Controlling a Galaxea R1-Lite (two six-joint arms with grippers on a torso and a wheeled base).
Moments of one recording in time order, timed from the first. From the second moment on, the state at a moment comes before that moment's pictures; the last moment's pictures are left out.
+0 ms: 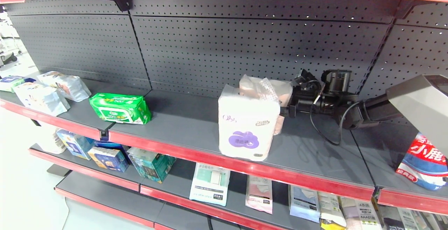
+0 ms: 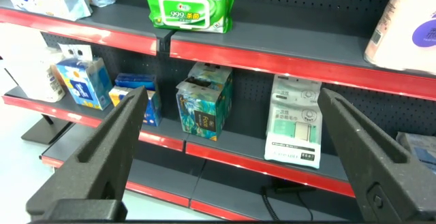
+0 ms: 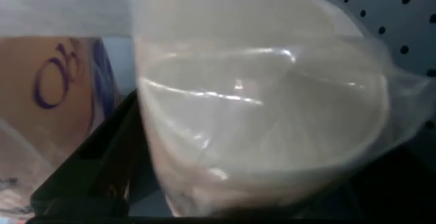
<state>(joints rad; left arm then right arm) 0.00 0.00 0.00 0.00 0.02 -0.01 0.13 2.30 -1.41 -0.65 0.88 -0.41</state>
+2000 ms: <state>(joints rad) 0.00 0.00 0.00 0.00 0.02 -0.01 0.09 1.36 -0.59 -0.64 -0.01 0.00</state>
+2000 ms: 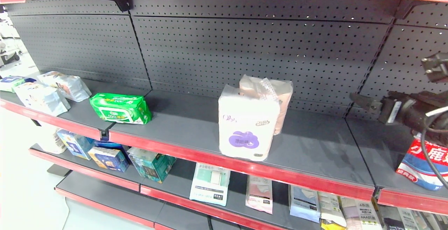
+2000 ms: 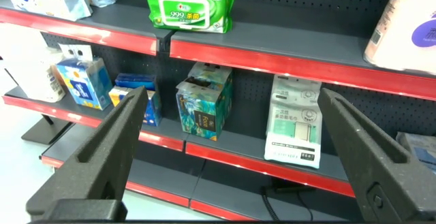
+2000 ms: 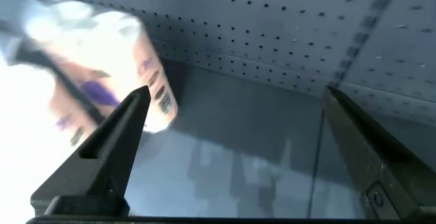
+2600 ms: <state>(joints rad) 0.00 0.00 0.00 0.00 0.02 -0.01 -0.03 0.52 -0.14 -0.26 0.02 -0.05</state>
